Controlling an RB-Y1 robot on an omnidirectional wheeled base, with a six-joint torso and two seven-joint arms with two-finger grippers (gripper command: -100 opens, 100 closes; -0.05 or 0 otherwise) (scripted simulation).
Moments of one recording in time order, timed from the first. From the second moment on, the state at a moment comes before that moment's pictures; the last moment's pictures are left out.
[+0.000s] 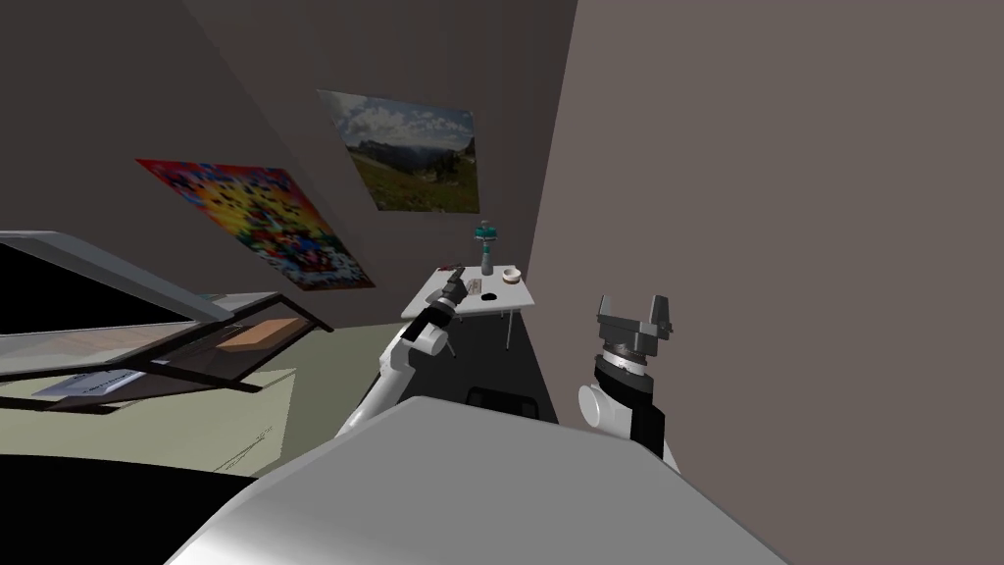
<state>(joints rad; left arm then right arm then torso) 0.12 0.31 -0.06 -2.10 0.21 0.11 0.10 0.47 0.01 0.03 -2.21 -0.12 -0.61 -0.17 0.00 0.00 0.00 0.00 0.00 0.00</state>
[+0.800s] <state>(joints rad) 0.04 0.34 -0.05 -2.04 0.25 0.32 0.13 0.47 0.01 0.03 -2.21 -0.12 -0.61 -0.17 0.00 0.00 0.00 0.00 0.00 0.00</state>
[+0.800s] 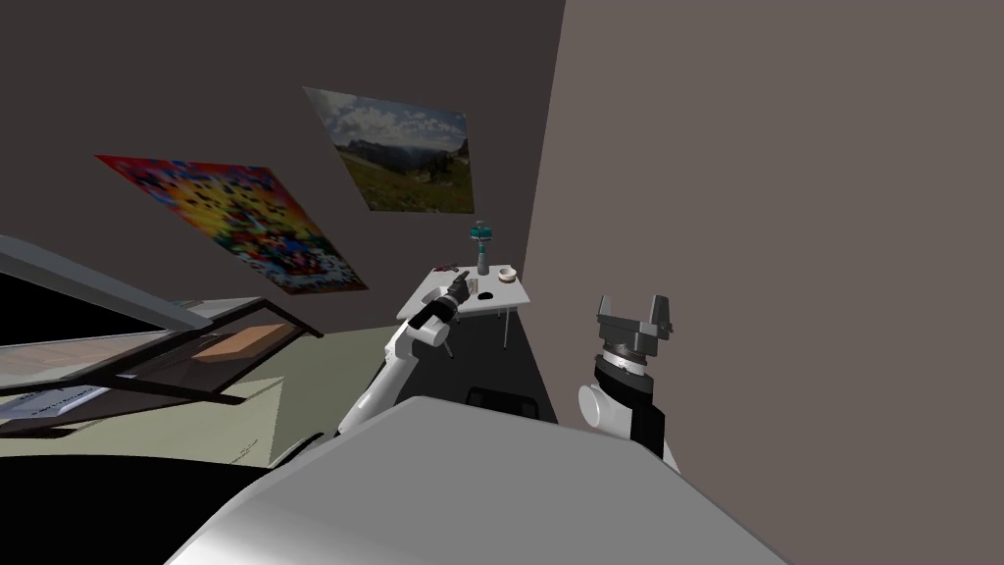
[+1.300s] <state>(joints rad) -0.02 0.36 -0.04 -1.99 0.29 0.46 0.16 0.47 0.01 0.03 -2.21 -0.12 -0.61 -0.17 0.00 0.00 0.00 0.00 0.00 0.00</state>
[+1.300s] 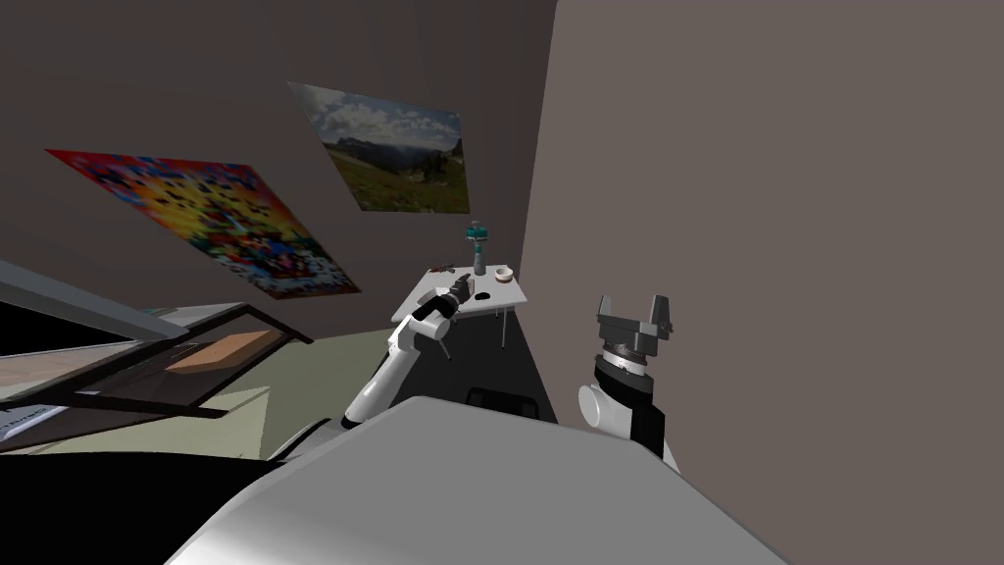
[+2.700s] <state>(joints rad) -0.20 0.40 -0.01 -1.84 0.38 0.83 0.23 0.47 0.01 0.03 -2.21 -0.12 -0.61 -0.17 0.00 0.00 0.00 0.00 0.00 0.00</state>
